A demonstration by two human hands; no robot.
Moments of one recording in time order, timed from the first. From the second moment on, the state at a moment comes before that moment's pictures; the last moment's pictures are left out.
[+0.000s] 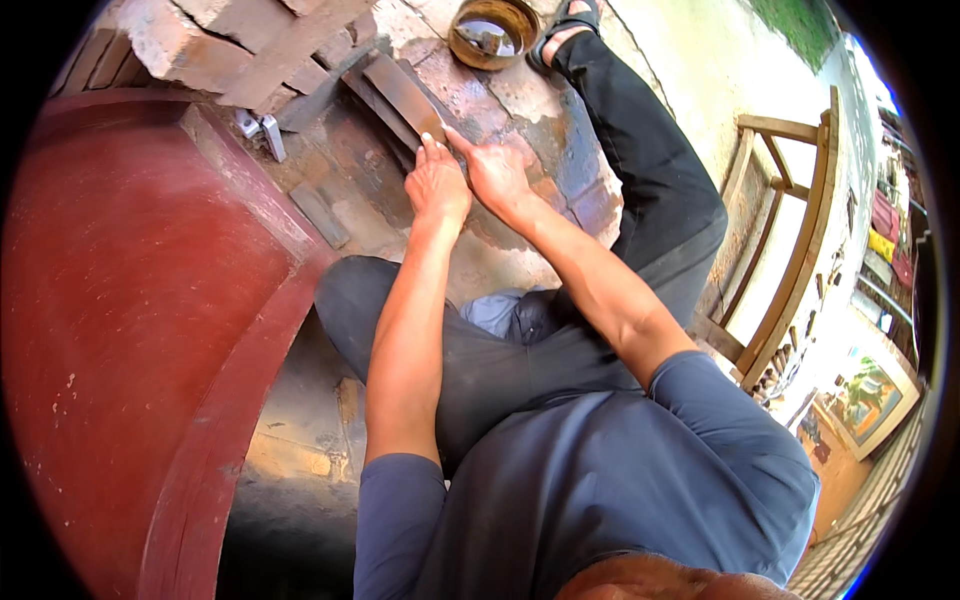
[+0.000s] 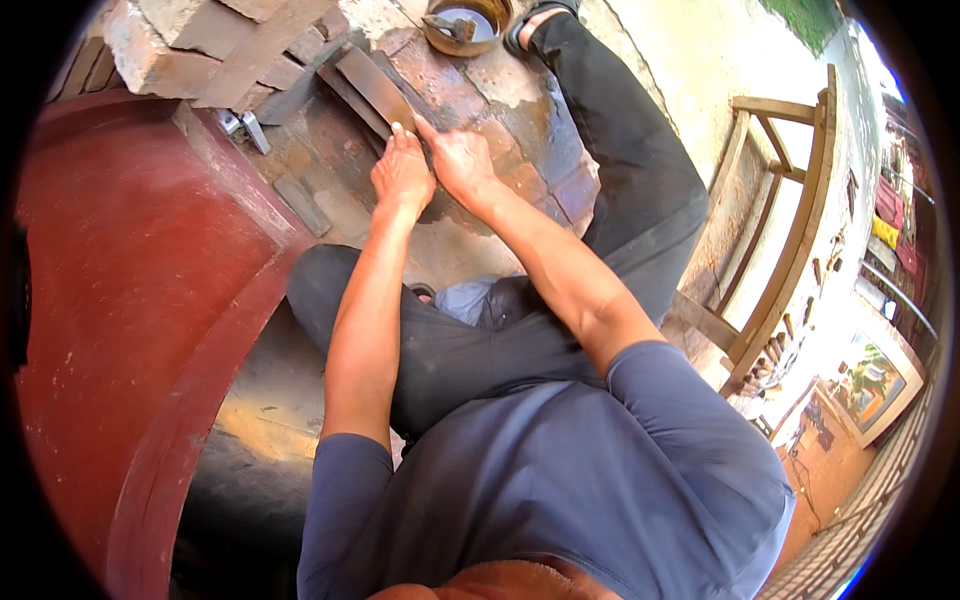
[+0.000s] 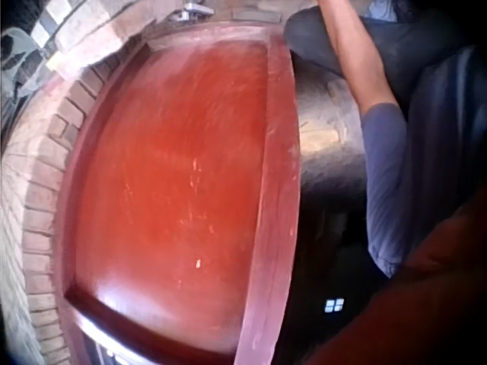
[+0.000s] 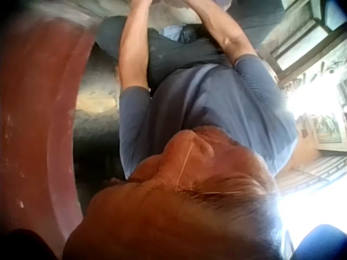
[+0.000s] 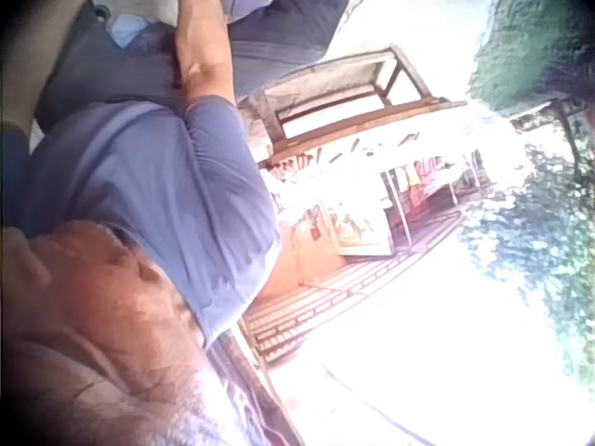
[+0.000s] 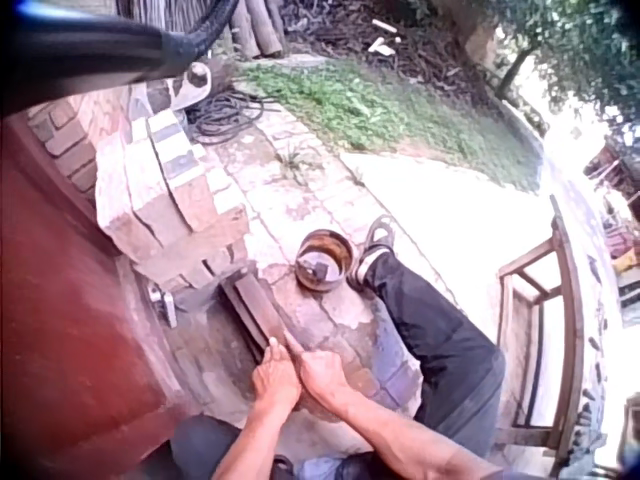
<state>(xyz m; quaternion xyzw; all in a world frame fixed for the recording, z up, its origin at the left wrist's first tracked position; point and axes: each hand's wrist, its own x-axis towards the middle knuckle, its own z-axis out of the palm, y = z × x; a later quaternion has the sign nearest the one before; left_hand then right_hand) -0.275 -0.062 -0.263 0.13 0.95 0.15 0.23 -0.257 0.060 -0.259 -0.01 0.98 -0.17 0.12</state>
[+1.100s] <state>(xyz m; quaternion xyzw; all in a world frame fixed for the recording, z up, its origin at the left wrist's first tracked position) -0.270 -0.057 -0.264 0.12 0.95 0.13 0.26 -0.235 0.061 -0.257 0.01 0.97 -0.18 0.19</state>
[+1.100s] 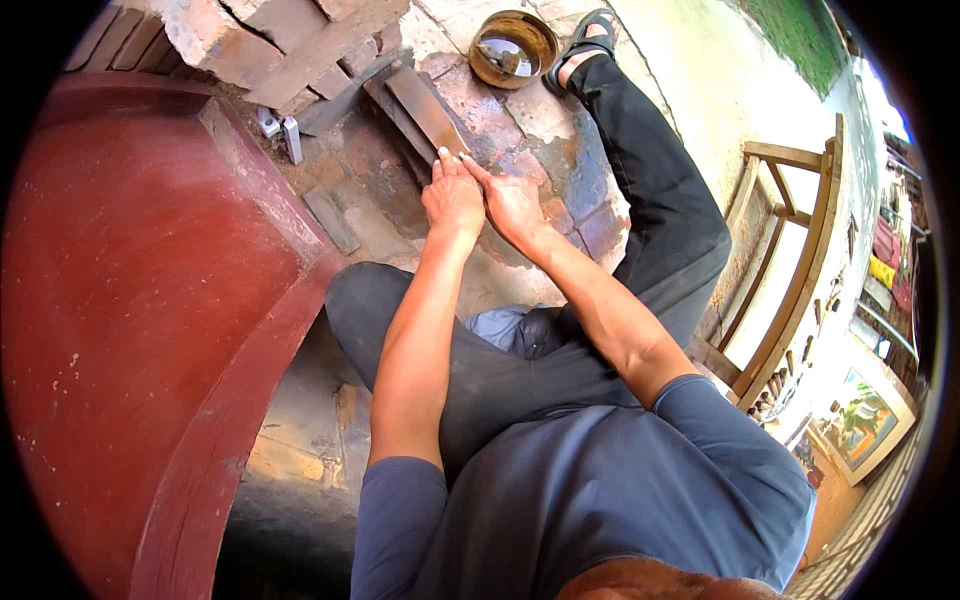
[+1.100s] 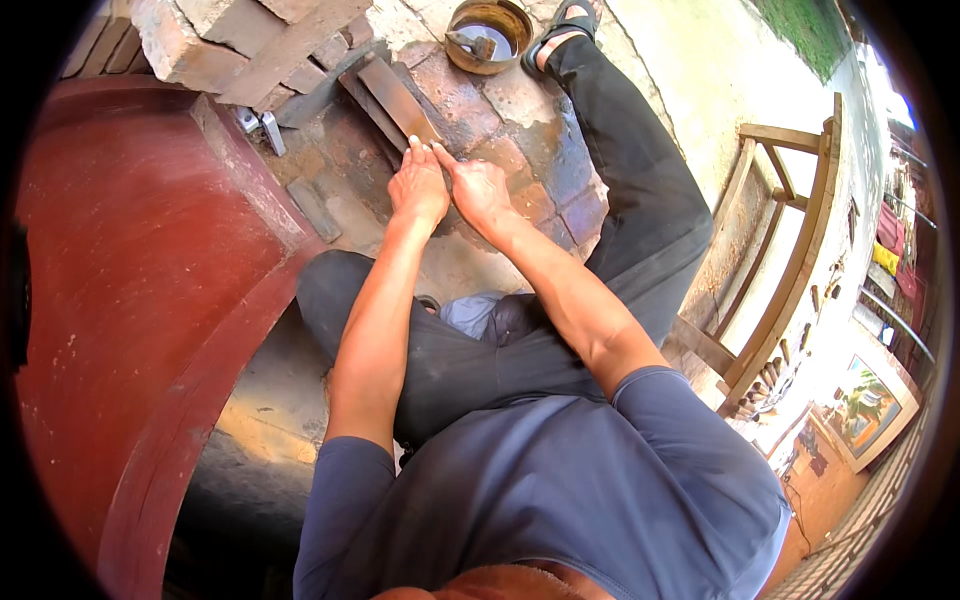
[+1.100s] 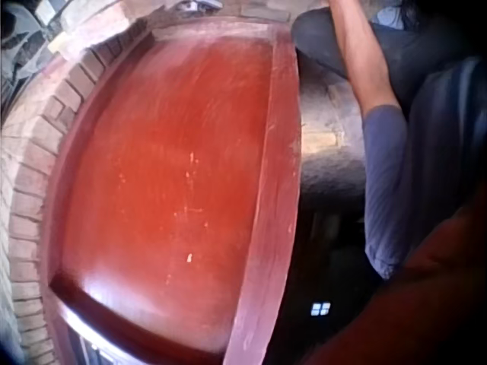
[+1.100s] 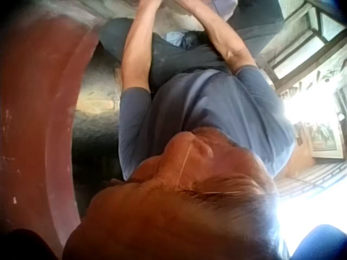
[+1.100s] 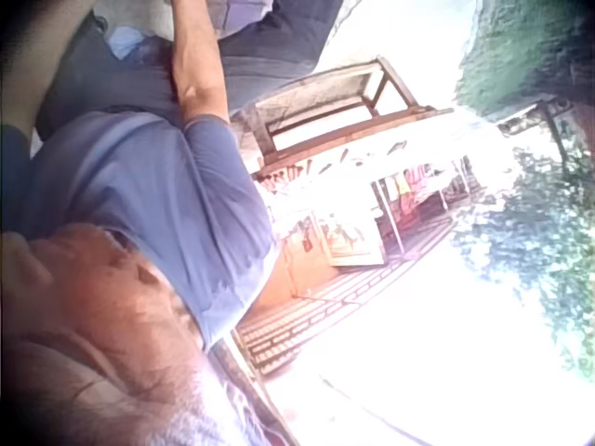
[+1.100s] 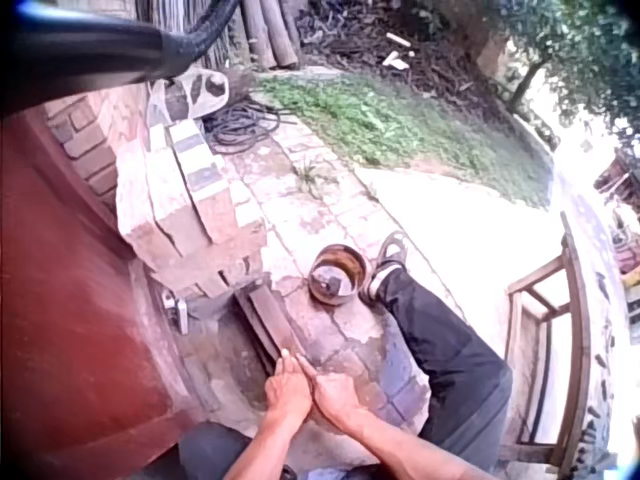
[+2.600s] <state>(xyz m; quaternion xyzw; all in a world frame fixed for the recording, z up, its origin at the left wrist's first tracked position) -0.316 -0.054 -0.203 0.05 0.95 0.17 0.25 -0.239 0.068 -0.259 0.02 0.97 -0.22 0.12</state>
